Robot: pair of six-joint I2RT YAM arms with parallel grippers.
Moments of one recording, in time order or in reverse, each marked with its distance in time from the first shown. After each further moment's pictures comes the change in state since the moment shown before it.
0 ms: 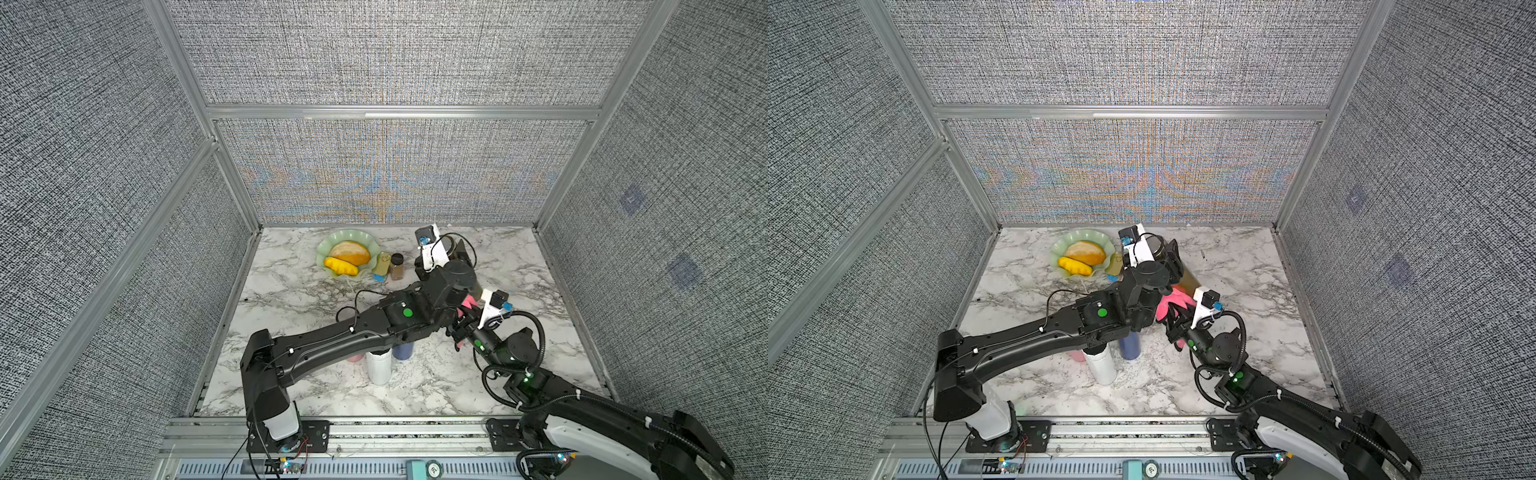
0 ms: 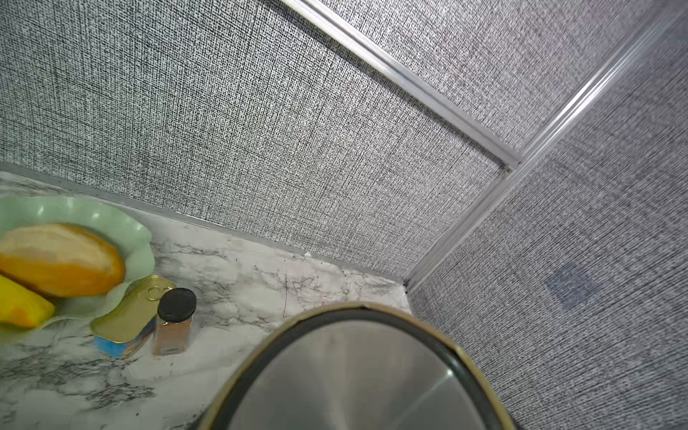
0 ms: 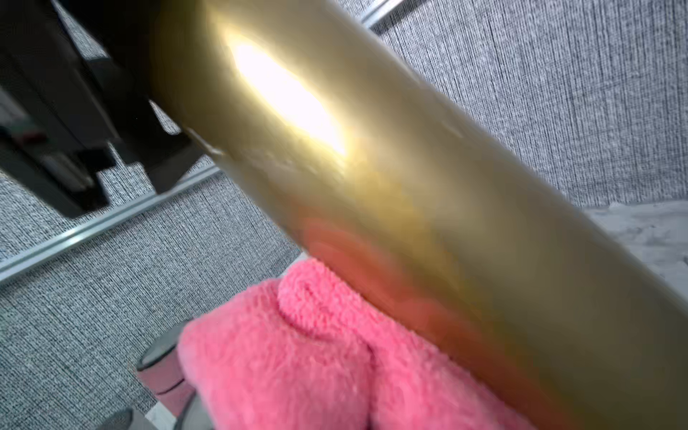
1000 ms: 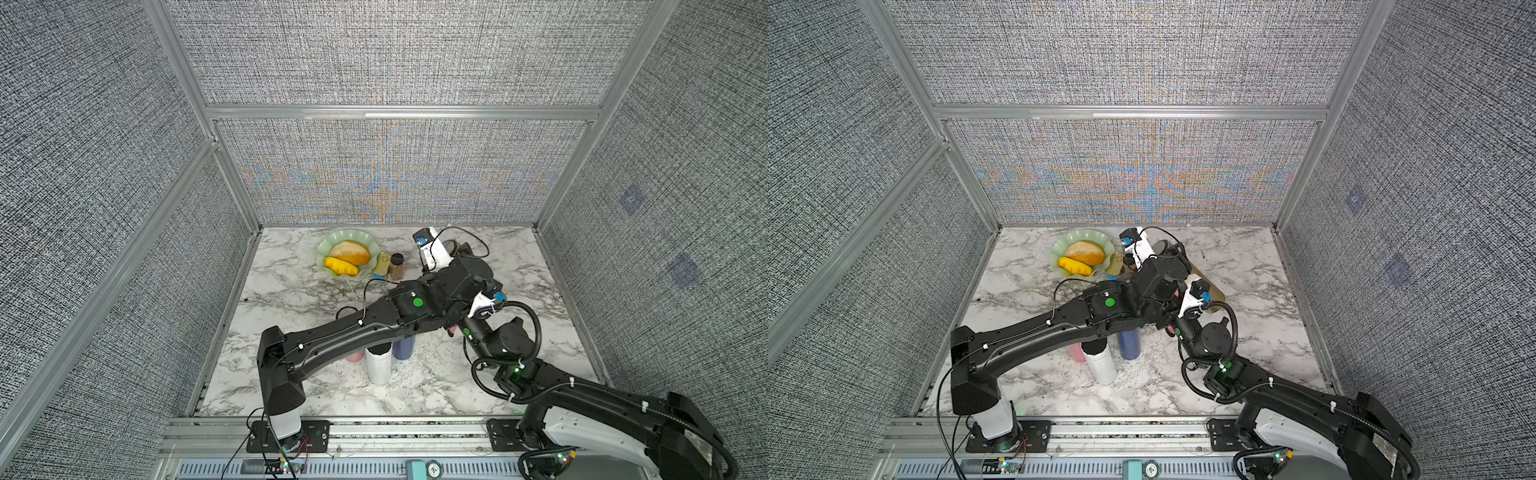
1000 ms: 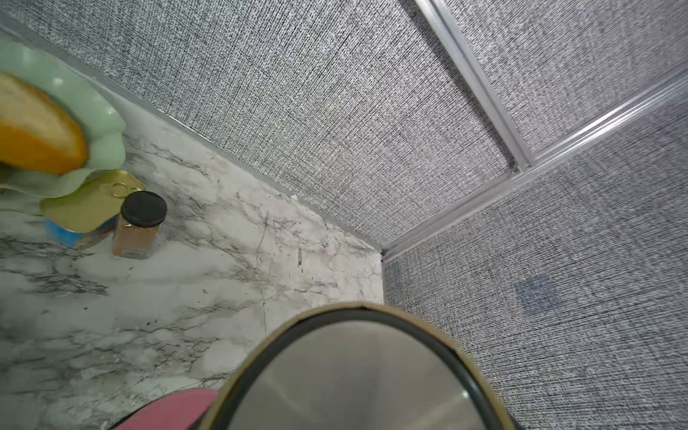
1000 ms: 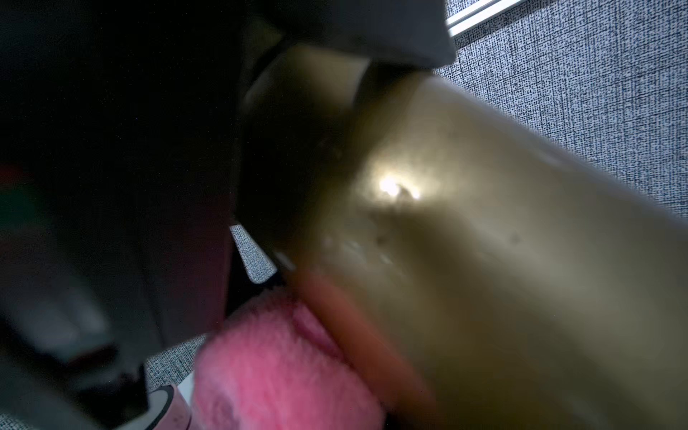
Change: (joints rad) left arm -0.003 0.116 0.236 -0.387 0.072 -0.439; right arm 0.085 0.121 0.095 0.047 0.208 -0.137
